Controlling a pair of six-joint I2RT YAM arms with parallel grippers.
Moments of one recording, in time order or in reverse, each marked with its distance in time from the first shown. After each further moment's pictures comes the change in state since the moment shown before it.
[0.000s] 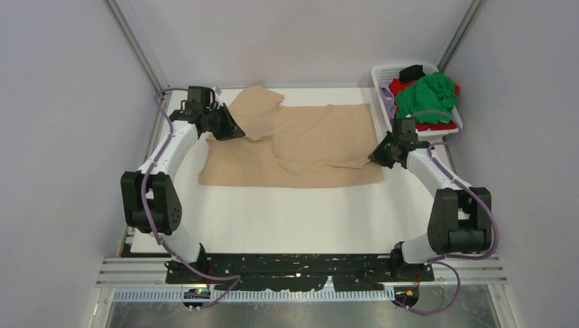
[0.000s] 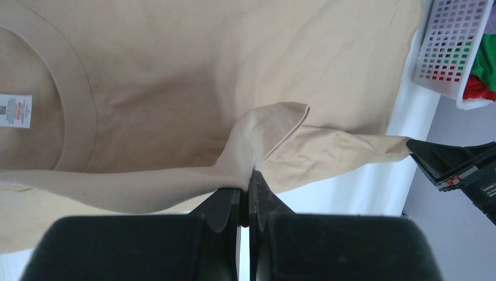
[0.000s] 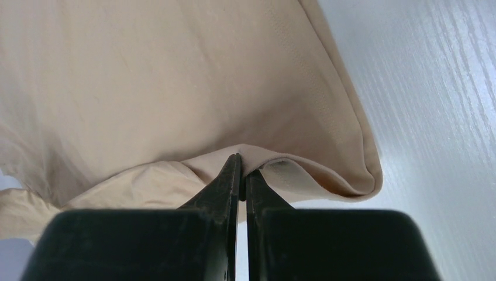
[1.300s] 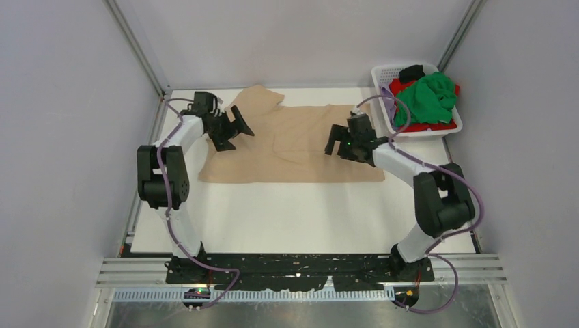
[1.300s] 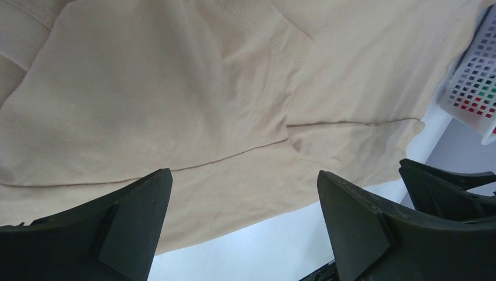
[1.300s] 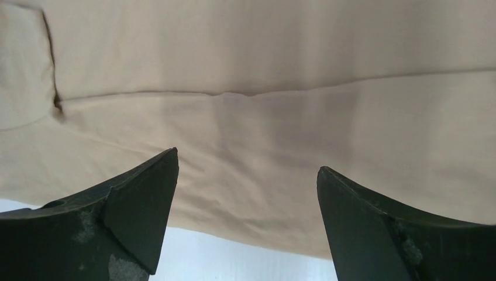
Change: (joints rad) left arm 0.057 0.262 0.077 0.045 0.053 -0.029; right arm 0.294 0.129 0.043 0.219 0.110 -0.161
